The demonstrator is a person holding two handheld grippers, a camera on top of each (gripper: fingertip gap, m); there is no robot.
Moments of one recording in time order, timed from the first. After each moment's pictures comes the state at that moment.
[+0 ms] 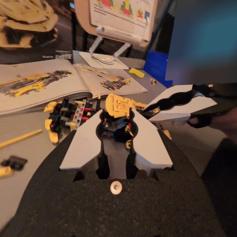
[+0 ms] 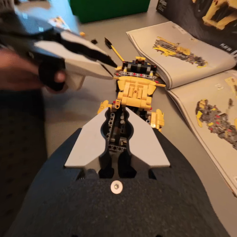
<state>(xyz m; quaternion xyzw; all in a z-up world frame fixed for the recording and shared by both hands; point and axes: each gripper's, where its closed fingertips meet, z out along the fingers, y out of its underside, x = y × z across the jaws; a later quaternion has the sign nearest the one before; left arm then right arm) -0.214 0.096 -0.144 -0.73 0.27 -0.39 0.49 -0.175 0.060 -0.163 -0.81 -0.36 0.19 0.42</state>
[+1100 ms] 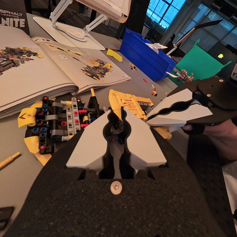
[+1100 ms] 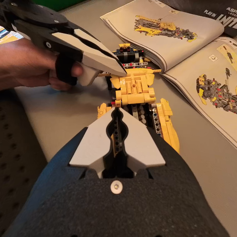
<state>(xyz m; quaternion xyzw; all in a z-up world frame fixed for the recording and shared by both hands) -0.194 0.115 -0.168 -0.71 0.35 -0.50 0.36 -0.183 0.065 -0.182 -0.87 -0.25 0.13 0.41</state>
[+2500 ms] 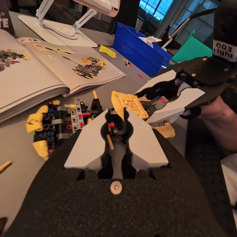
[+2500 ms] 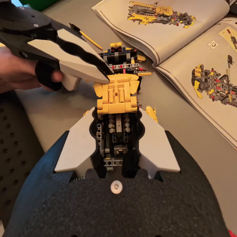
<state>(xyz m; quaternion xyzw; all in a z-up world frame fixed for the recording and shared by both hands) -0.188 0.104 -0.166 -0.70 0.38 -0.50 0.35 -0.162 0.074 -0.182 -0.89 -0.24 0.16 0.36</state>
